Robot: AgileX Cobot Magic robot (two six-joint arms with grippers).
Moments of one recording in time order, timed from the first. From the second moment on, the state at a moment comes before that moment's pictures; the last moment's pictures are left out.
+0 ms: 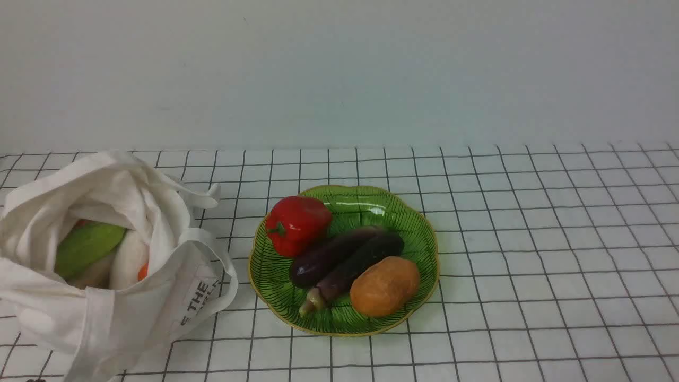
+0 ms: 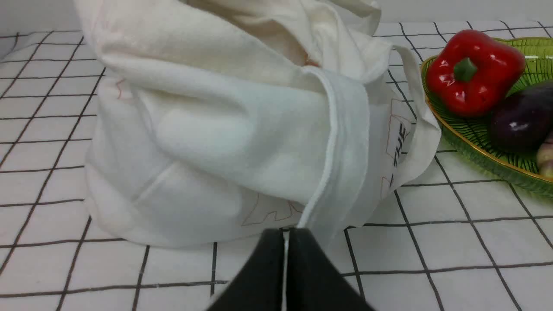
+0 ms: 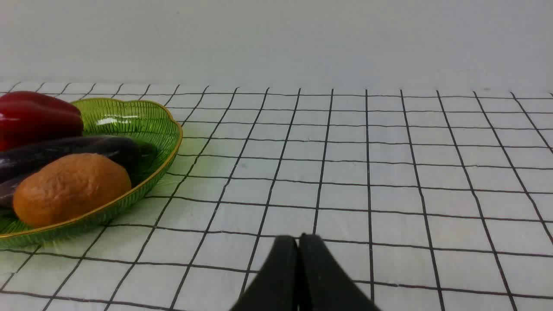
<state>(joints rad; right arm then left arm) 0.17 -0.01 0.03 -0.06 0.36 0.10 -0.03 -0.01 0.03 -0.05 0.39 0.02</state>
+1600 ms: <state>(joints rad) 0.17 -0.01 0.03 -0.06 0.36 0.10 -0.03 0.00 -0.08 -0.58 -0.22 -0.08</state>
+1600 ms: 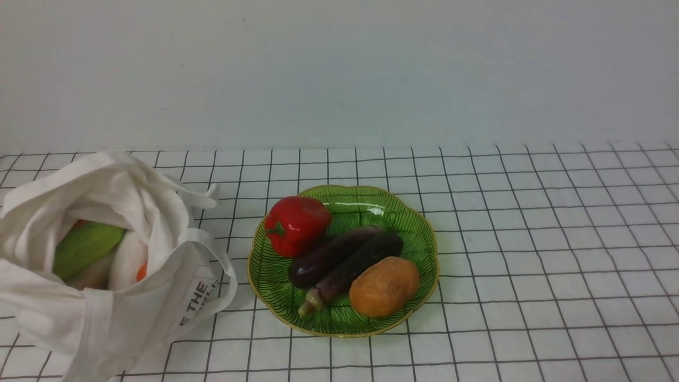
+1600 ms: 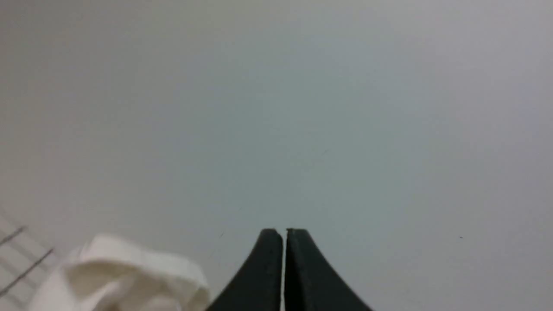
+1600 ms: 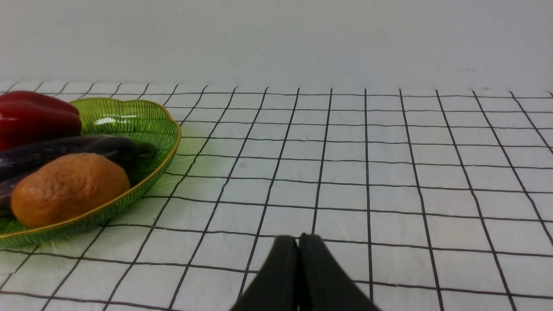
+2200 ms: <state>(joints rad) 0.17 -0.01 0.03 -0.06 0.36 0.10 -0.03 1.11 -0.97 -0.24 1.04 0.30</state>
